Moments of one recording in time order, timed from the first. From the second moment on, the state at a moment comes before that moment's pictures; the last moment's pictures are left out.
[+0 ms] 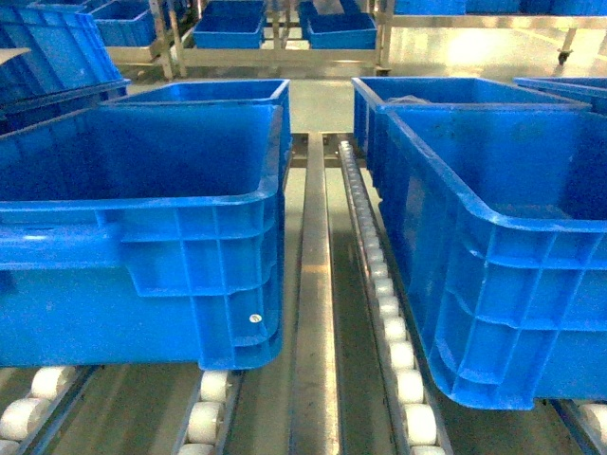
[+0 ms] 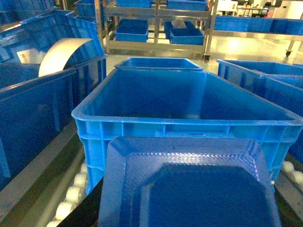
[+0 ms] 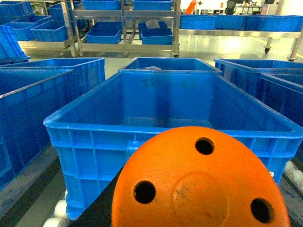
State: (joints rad) left arm 0.00 0.01 0.01 -0.01 0.00 -0.01; right arm 0.00 0.01 0.01 -0.01 0.00 0.01
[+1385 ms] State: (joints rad) left arm 0.02 1.48 0.87 0.51 0.04 -0.14; right arm 0.01 1.44 0.81 0.59 0.04 -0.06
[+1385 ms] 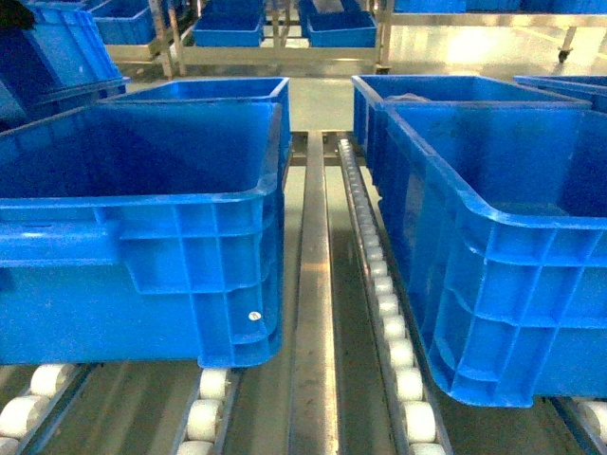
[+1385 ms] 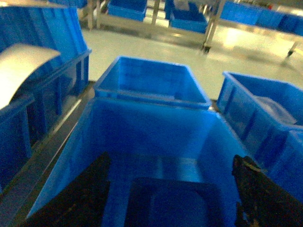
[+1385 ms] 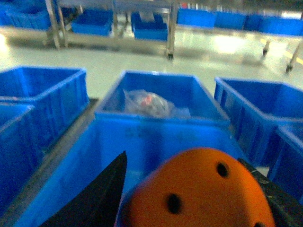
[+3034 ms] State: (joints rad) left arm 0.00 0.01 0.01 0.00 0.00 -0.01; right arm 0.00 0.01 0.01 0.00 0.00 -0.01
